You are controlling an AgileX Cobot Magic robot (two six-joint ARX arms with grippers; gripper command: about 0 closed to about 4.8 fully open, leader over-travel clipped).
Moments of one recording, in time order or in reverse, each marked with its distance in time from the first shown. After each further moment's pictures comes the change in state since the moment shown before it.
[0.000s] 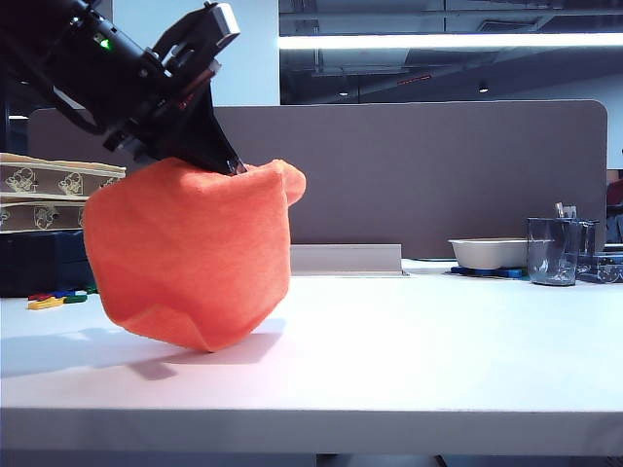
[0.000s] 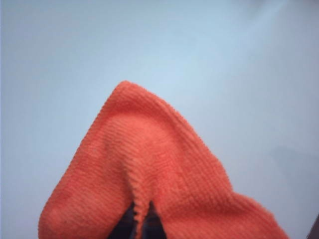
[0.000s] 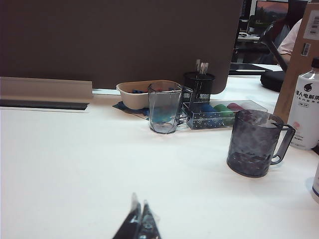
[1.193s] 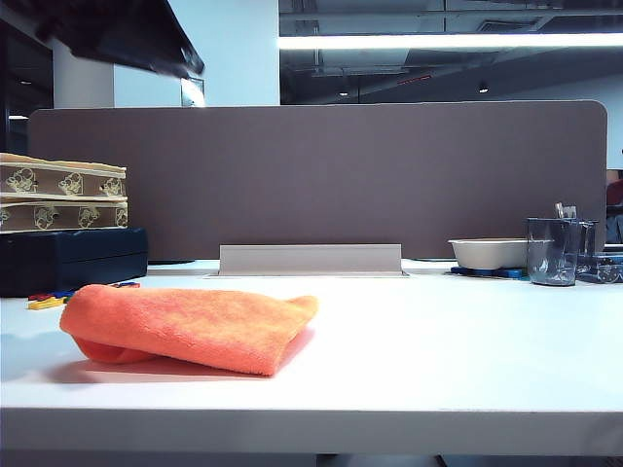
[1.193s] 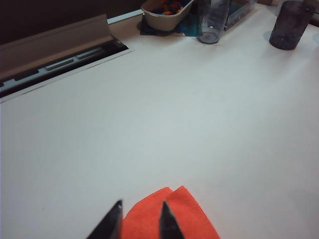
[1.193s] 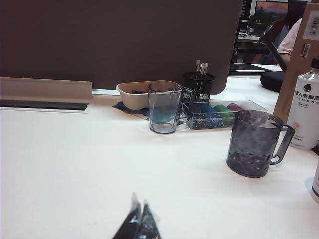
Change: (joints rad) left arm 0.000 -0.296 0.000 -0.084 -0.159 0.003; right arm 0.000 0.000 0.000 0.000 0.000 0.000
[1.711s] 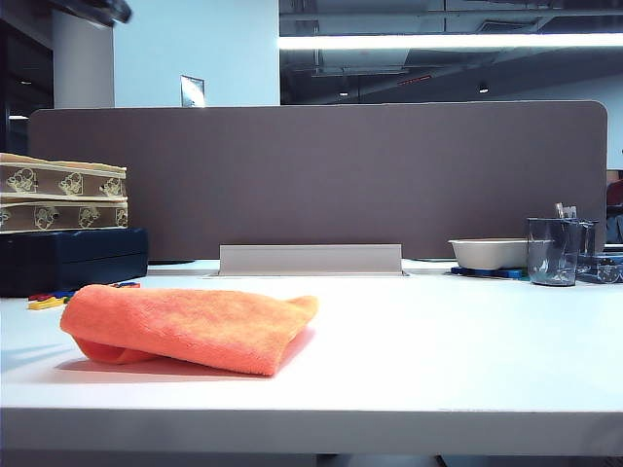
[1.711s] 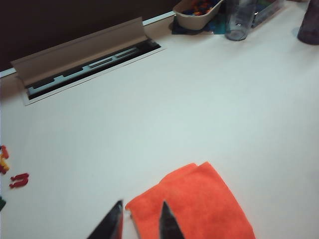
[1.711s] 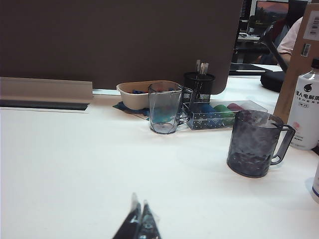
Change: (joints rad) left arm 0.000 -0.234 -0.001 -0.227 -0.127 0.040; right arm 0.000 0.000 0.000 0.000 0.000 0.000
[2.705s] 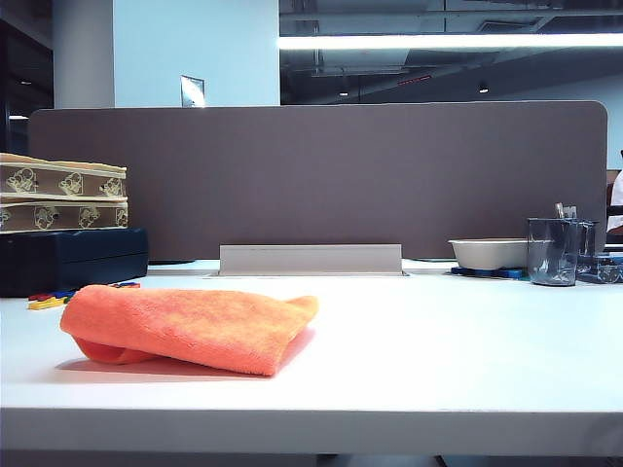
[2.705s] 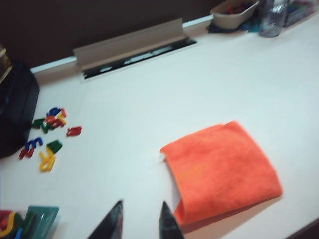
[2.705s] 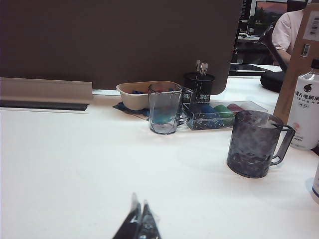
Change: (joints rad) left arm 0.000 -0.619 -0.298 -0.213 -0.147 0.002; right arm 0.000 0.000 0.000 0.001 0.000 0.000
